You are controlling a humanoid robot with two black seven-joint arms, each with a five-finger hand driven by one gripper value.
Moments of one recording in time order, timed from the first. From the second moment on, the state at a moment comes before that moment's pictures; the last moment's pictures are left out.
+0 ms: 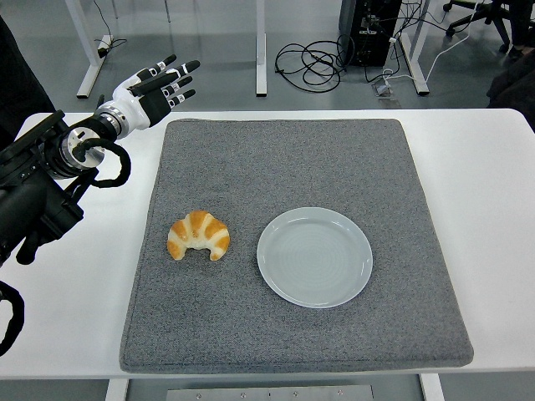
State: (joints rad) left arm -1.10 0.13 -0.68 -0.43 -0.05 -0.17 0.07; right arm -0.11 0.00 0.01 0.15 -0.08 -0.06 0.22
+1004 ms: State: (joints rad) left arm -1.11 0.14 -0.68 -0.43 -0.05 -0.17 0.07; right arm -0.11 0.00 0.01 0.15 -0.08 -0.06 0.22
